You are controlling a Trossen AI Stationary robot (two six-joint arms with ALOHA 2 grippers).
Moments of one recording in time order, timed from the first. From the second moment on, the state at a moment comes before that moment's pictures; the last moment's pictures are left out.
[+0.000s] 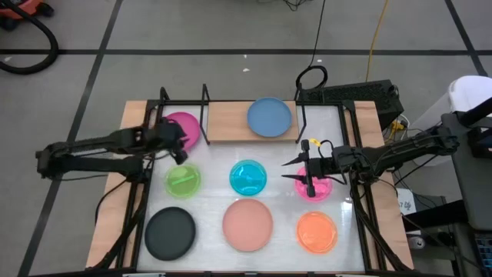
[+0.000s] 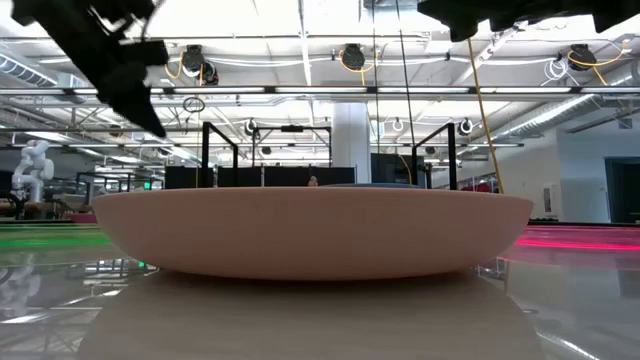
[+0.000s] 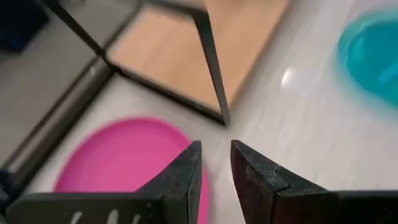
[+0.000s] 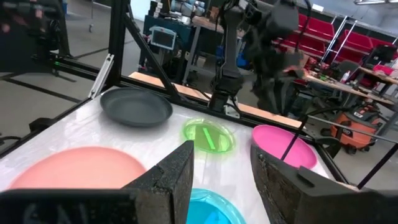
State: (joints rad) left arm 0.25 0.79 0.63 -0.70 -0.32 -0.10; right arm 0.19 0.93 0.50 0.32 0.11 -0.24
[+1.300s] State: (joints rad) left arm 0.25 1.45 0.64 -0.76 -0.39 -0.41; right arm 0.19 0.93 0.50 0.28 0.11 -0.22
